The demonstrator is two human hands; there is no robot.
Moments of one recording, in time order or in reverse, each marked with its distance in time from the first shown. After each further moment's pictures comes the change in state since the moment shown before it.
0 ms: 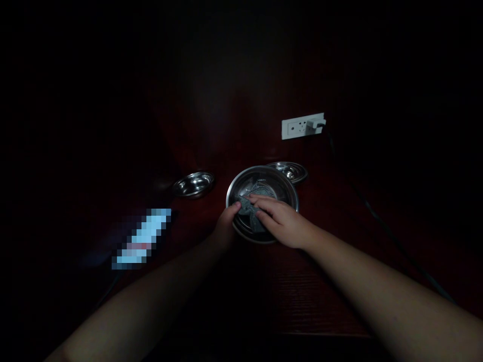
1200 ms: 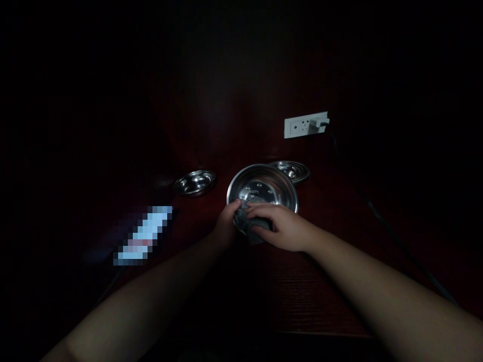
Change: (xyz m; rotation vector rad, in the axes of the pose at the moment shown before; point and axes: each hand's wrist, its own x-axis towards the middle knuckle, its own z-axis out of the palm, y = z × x) left_hand 0.005 -0.004 -0.003 0.014 0.080 -0.063; right_hand -0.004 0.000 0.001 0.008 -0.091 -0.043
